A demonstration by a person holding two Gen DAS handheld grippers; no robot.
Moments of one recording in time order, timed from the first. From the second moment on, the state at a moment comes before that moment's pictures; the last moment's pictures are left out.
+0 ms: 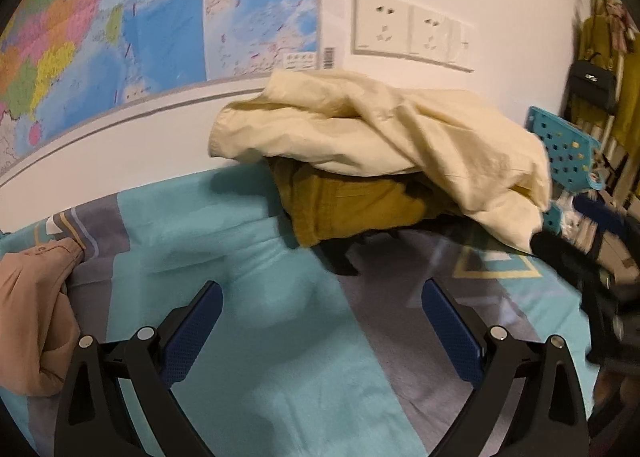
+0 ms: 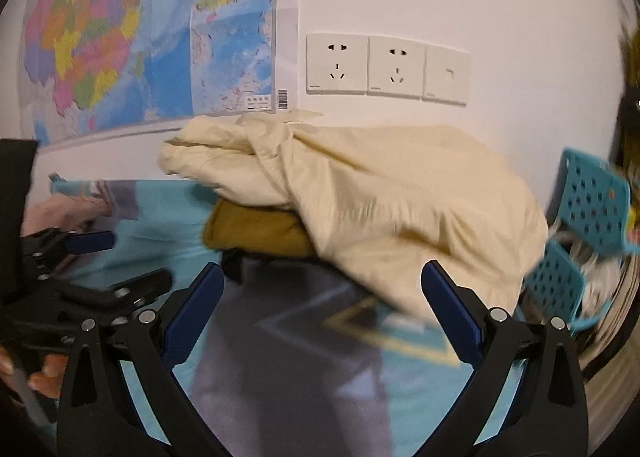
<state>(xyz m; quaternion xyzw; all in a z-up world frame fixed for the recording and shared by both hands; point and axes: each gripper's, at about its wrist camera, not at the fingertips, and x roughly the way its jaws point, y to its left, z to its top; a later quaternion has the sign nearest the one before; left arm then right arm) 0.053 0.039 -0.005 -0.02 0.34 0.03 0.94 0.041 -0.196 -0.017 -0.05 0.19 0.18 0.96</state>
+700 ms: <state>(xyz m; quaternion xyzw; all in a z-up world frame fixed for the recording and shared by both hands) 0.105 0.072 -0.018 -0.02 0.35 0.06 0.93 0.159 -0.152 0.027 -0.14 0.20 0.22 0.95</state>
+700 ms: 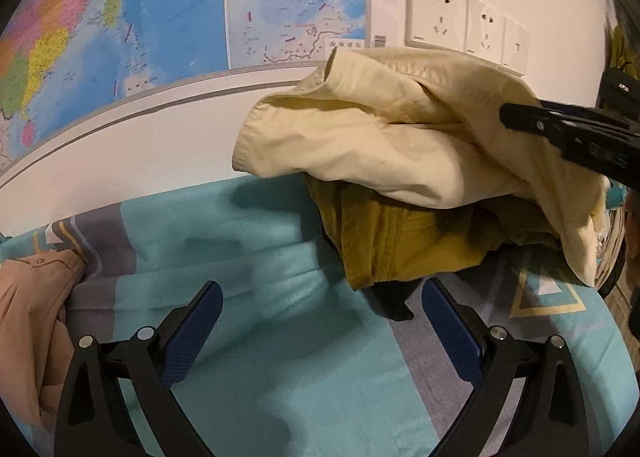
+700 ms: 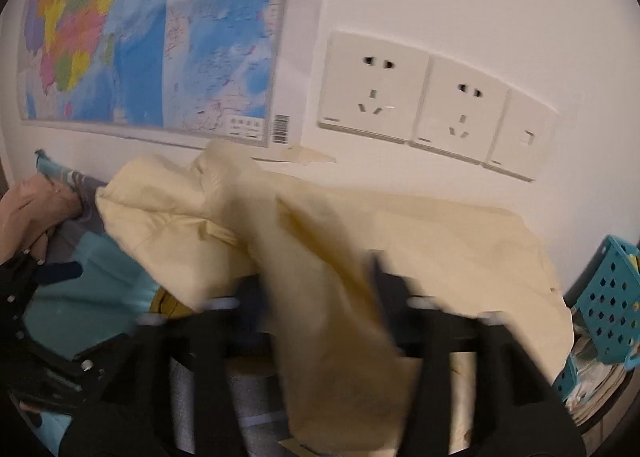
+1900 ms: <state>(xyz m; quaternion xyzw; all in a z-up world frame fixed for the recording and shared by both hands) 0.169 0.057 0.054 -0.03 0.17 -0.08 0.98 0.094 -0.311 0.240 0.02 0.04 0.22 0.97</state>
